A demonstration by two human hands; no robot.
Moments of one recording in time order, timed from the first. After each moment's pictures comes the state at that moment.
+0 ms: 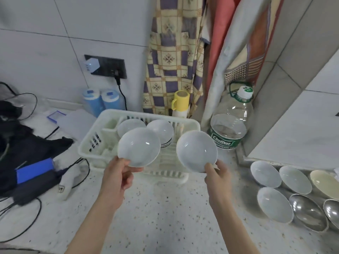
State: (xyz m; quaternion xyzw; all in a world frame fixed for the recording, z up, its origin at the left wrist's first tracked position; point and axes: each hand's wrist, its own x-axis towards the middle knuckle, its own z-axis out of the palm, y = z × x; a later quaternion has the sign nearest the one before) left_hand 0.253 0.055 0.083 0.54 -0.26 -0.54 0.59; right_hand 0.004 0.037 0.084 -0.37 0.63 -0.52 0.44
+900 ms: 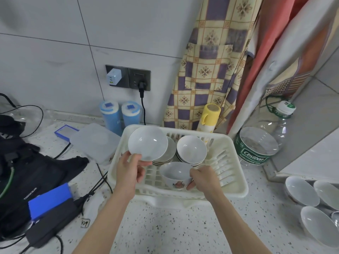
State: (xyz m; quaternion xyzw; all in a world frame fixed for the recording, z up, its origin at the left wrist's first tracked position) left_hand 0.371 -0.045 0.065 0.57 -0.30 -0.50 0.58; right_hand 0.152 -0.057 0.061 -0.48 0.73 -0.23 0.43
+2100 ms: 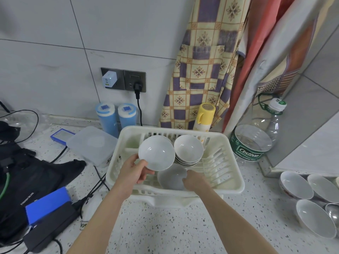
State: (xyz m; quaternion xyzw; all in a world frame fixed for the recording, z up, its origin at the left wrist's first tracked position) left_hand 0.375 -0.049 0.059 0.60 -0.38 -0.55 0.44; right_hand 0.164 -0.078 0.026 -0.59 0.74 0.08 0.30
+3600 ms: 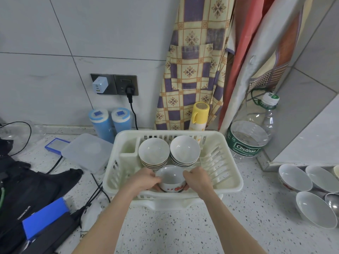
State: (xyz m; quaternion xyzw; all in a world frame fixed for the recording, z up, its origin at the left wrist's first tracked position) left_hand 0.350 -0.077 0.044 0.67 -0.56 -0.47 0.08; right_hand 0.152 -0.066 0.028 -0.49 0.75 -0.22 0.39
